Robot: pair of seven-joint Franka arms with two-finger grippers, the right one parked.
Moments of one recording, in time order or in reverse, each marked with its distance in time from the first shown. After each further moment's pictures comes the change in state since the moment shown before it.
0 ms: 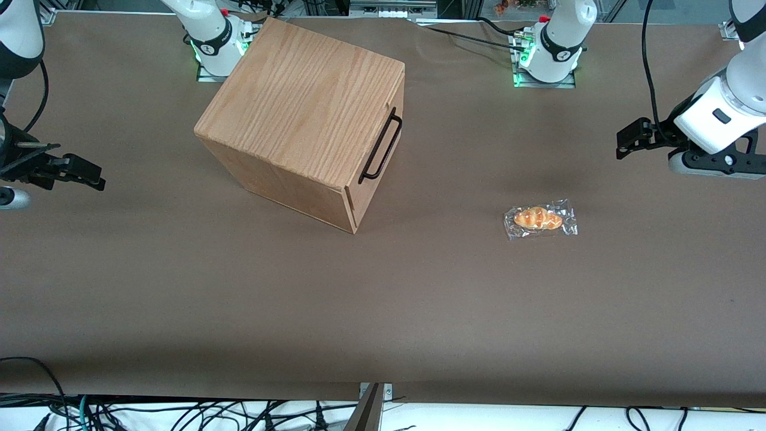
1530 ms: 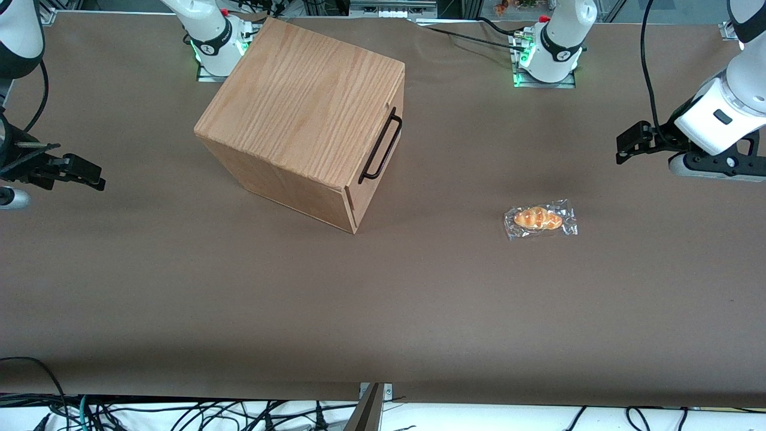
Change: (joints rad) arm 0.000 0.002 -0.001 0.000 0.000 0.039 0.002
